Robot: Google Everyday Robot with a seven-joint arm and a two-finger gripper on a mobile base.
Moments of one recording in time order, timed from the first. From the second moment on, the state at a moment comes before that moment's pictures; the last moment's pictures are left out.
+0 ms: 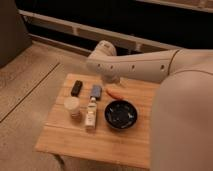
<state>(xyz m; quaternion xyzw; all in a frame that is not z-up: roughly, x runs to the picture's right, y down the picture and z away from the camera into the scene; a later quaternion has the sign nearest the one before) 0.051 -0.023 0.765 -0.02 0.22 0.74 0.63</state>
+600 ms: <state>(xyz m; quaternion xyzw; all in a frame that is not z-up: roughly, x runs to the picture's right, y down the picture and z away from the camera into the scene) 0.031 -0.033 0.777 -0.09 0.15 0.78 0.61</state>
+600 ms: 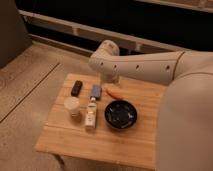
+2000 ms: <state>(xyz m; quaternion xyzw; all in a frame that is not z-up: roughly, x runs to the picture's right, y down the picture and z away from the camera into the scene) 0.054 -0.021 0.865 -0.21 0.13 0.67 0.70</state>
